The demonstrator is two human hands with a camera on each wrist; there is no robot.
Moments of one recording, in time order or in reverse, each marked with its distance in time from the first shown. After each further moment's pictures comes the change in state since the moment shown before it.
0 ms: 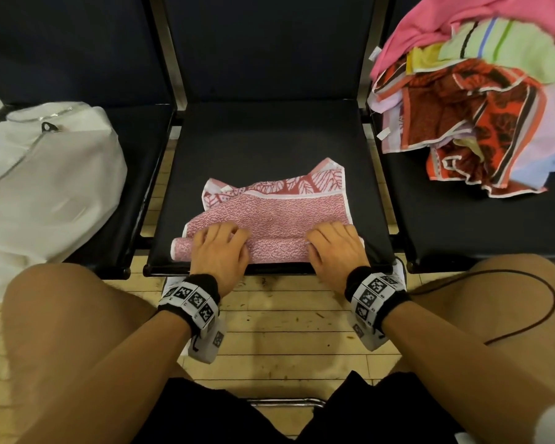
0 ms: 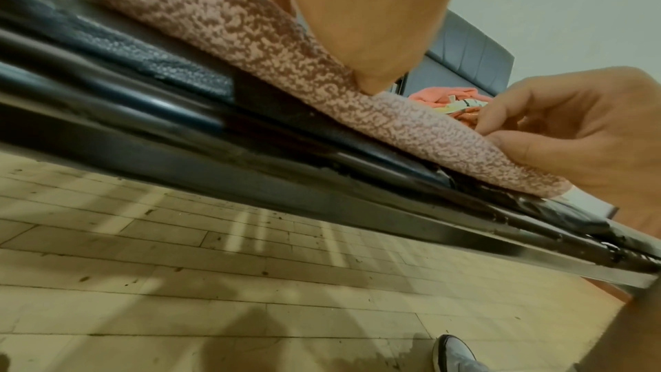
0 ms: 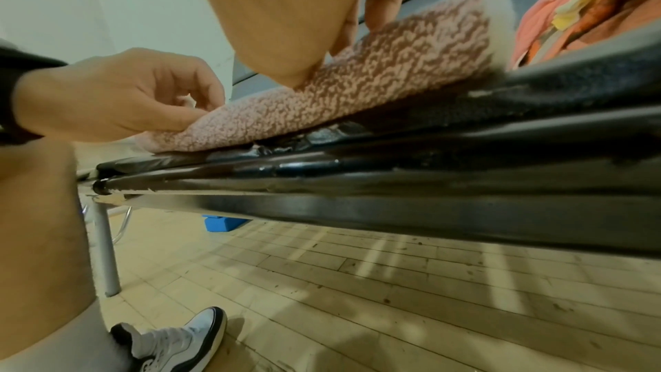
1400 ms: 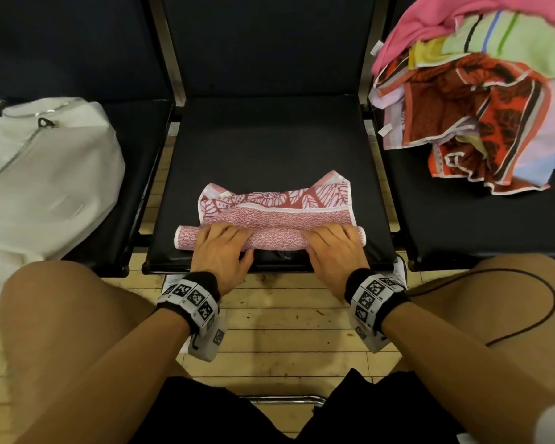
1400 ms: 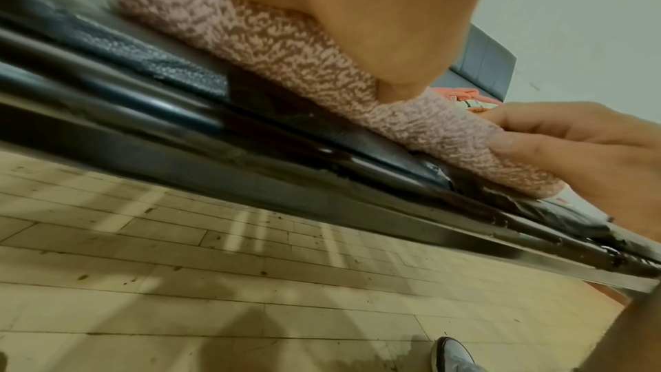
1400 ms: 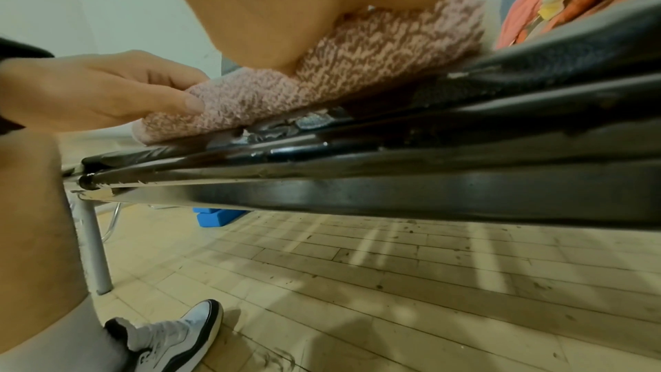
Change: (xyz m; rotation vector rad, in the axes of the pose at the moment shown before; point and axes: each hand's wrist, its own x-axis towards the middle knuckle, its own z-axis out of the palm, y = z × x) left_hand 0.001 -0.003 0.002 -0.036 -0.104 0.034; right_hand -0.005 -0.005 0.001 -0.064 -0.081 0.029
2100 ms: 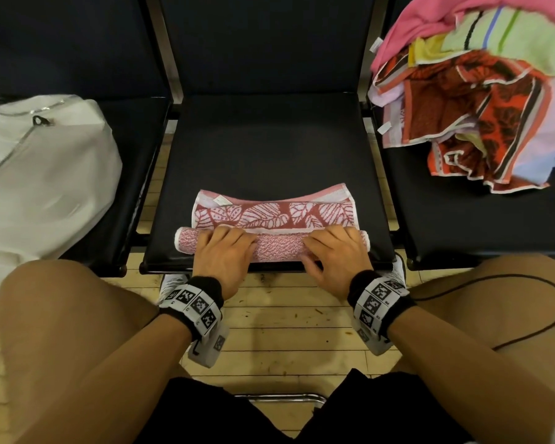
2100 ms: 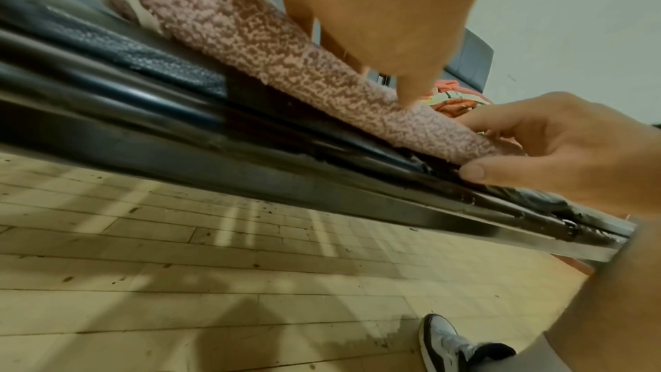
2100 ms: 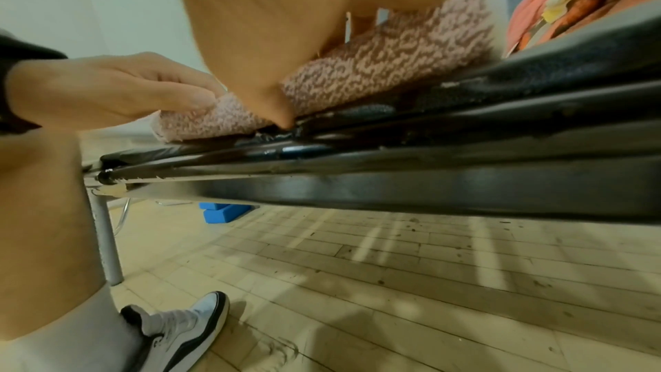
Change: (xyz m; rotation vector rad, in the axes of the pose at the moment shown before) left_hand -0.002 0.015 -0.005 0.078 0.018 -0.025; right_hand -0.005 0.002 -0.007 0.032 -0.008 -0.030
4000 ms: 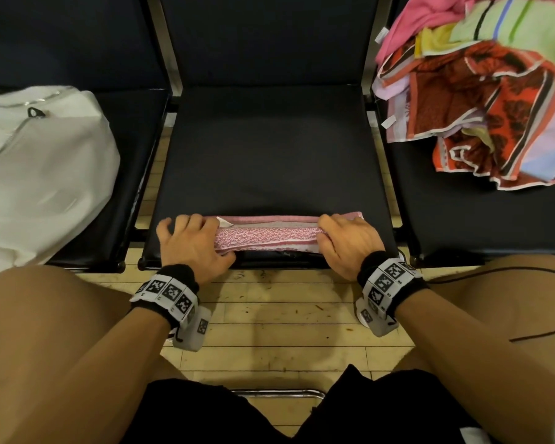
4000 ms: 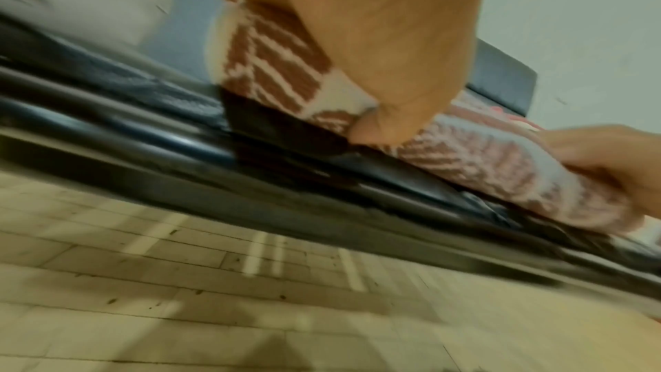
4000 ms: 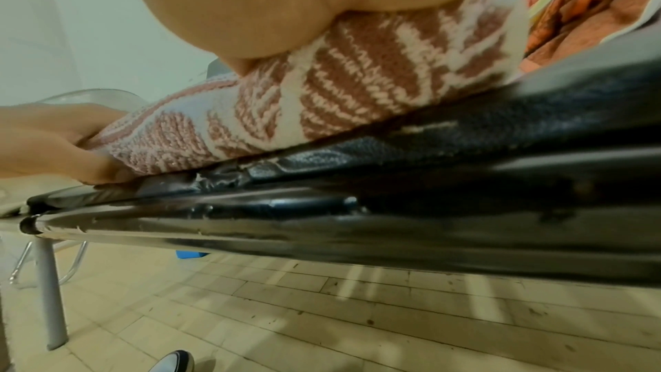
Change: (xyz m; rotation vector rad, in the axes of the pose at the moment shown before) left_hand 0.003 -0.039 -0.017 0.163 -0.183 -0.229; right_hand 0.020 0.021 -0.017 0.065 -0.268 0.123
